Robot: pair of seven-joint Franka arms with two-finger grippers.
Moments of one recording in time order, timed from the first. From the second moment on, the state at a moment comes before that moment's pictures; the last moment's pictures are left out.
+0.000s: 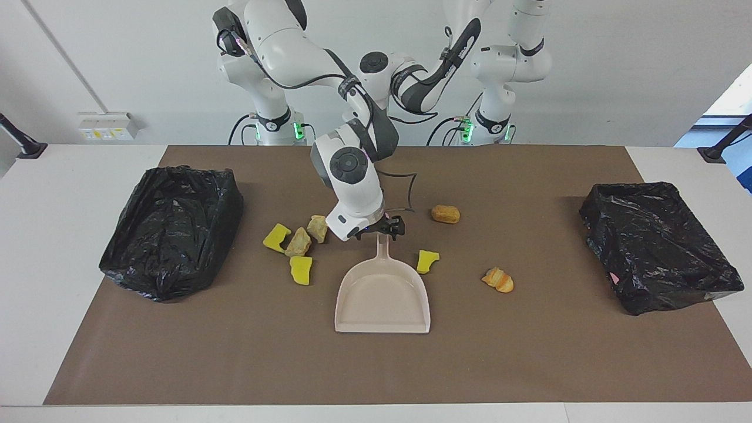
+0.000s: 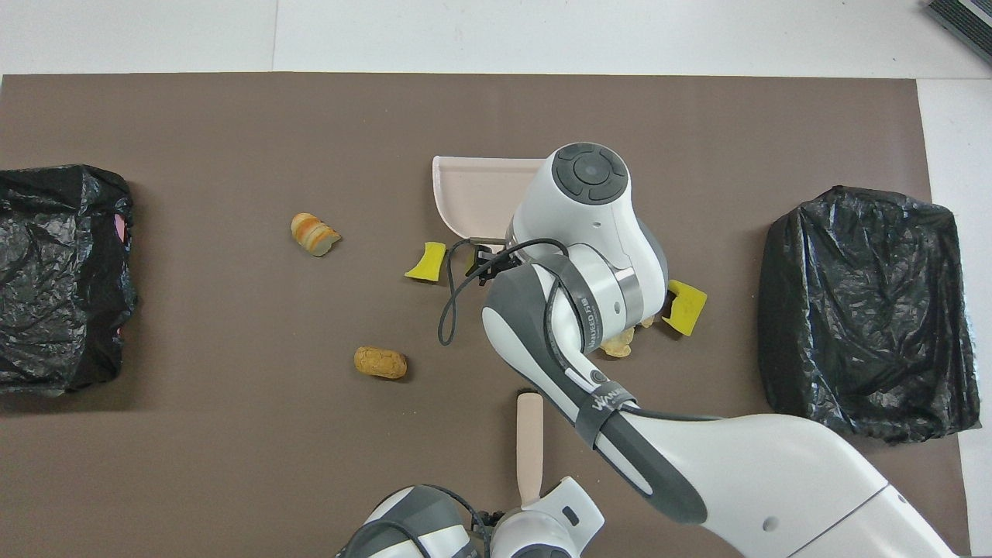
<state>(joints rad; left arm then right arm) -0.11 0.06 -1.04 -2.31 -0.08 2.31 -0.91 0.38 0.51 0.14 -1.55 0.15 2.00 0.53</state>
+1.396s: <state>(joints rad) -0.09 -0.16 -0.57 -2.19 -0.08 1.86 -0.35 0.35 0.47 0.13 -1.53 0.13 1.94 0.27</state>
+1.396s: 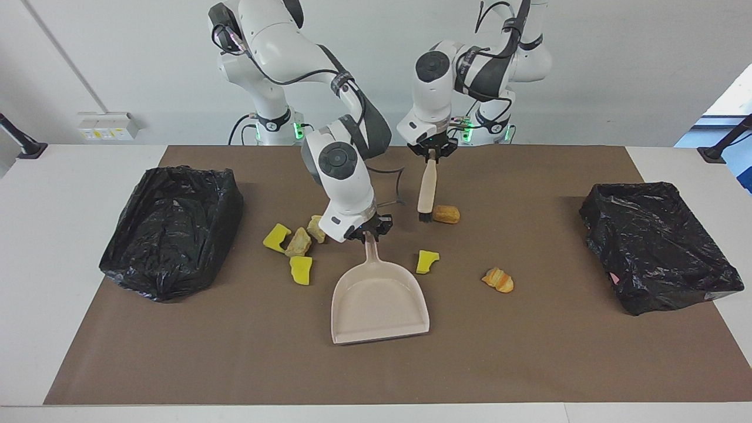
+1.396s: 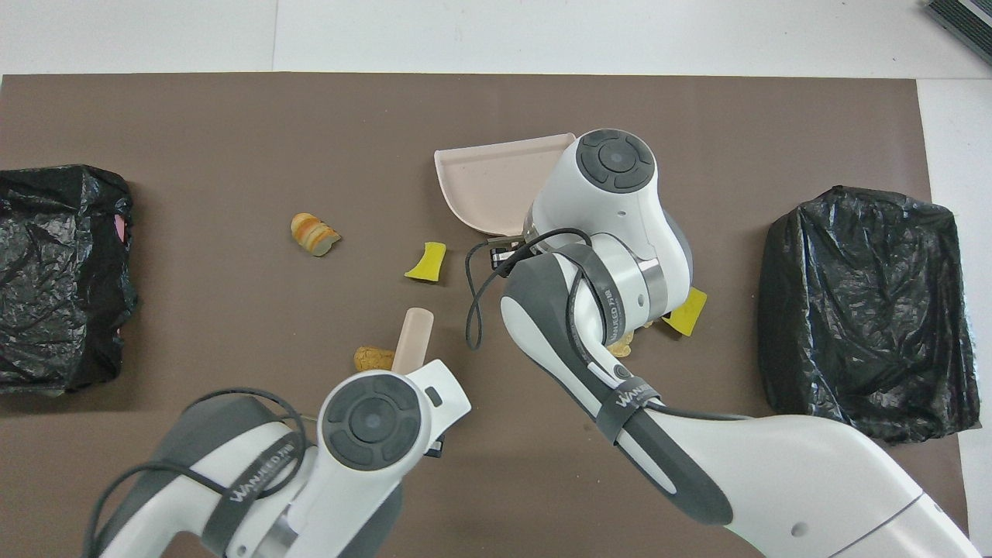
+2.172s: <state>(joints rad) -0.08 0.27 -0.17 -1.76 0.08 1.91 0.14 0.29 0.41 0.13 -1.56 -0.03 1.78 -0.59</state>
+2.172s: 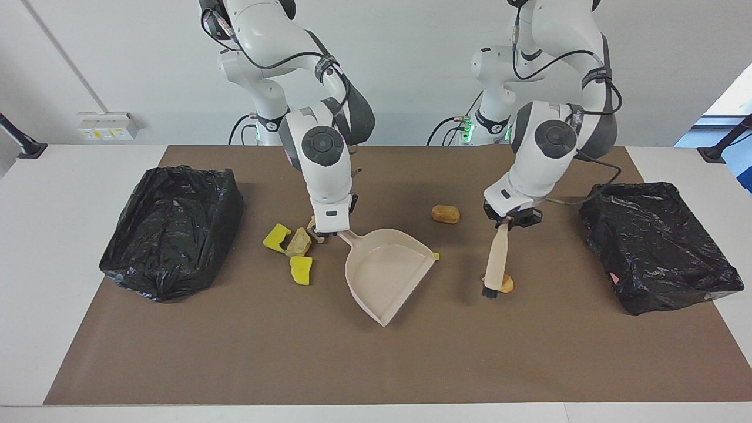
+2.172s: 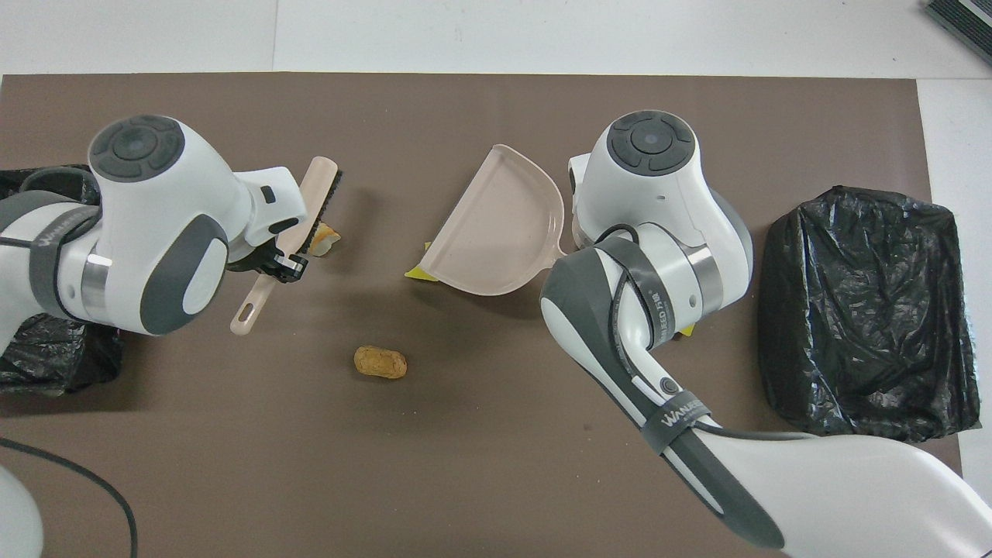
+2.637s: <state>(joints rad) -0.06 0.38 -0.05 -1.68 0.08 1.97 0.35 0.26 0.37 0.13 -1.66 -0.07 1.77 -0.86</state>
